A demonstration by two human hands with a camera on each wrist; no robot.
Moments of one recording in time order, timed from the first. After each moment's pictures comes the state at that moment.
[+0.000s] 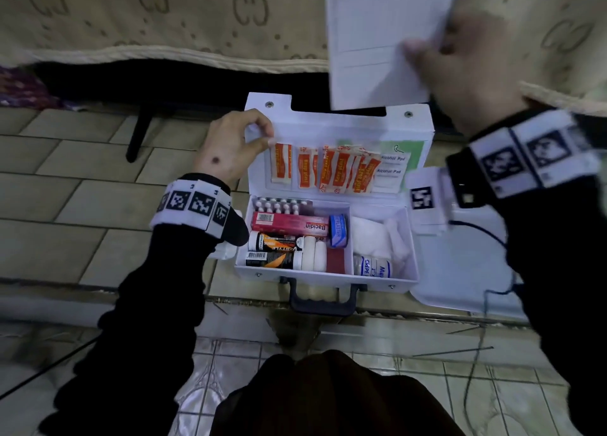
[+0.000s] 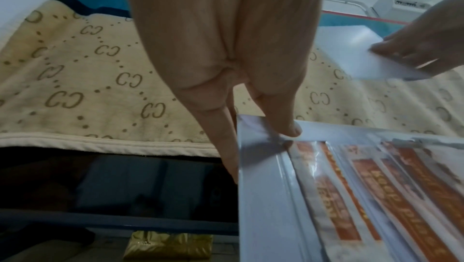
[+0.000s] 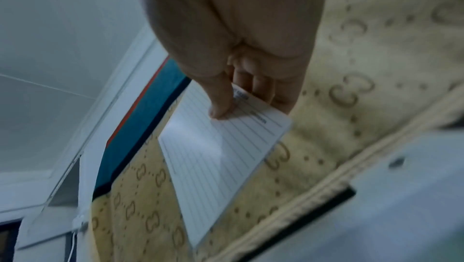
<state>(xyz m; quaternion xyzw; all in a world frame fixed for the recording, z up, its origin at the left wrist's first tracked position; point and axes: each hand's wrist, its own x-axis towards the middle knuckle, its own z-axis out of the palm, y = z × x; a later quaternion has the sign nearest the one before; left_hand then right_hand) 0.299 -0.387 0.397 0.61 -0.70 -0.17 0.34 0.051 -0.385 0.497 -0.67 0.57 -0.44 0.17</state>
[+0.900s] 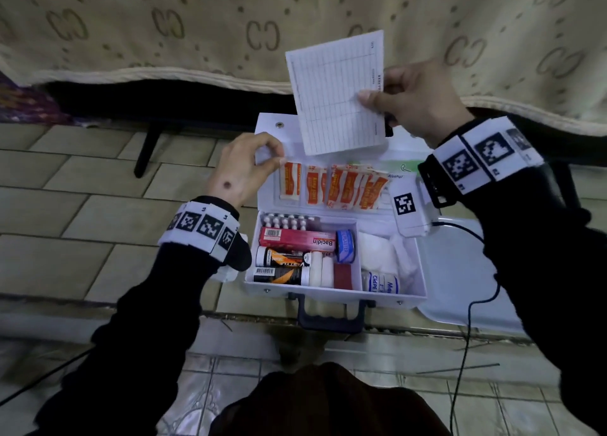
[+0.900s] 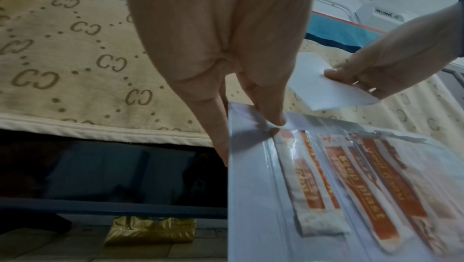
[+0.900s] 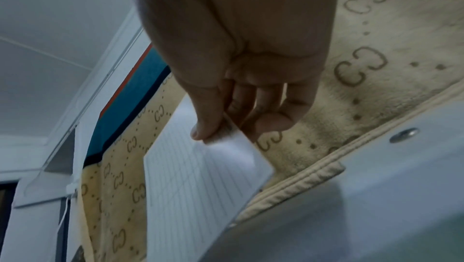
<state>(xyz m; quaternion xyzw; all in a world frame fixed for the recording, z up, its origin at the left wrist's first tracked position) 0.301 -0.379 0.394 0.59 -0.69 -0.20 0.36 0.076 -0.408 0.482 -0.68 0.54 -0.38 0.32</state>
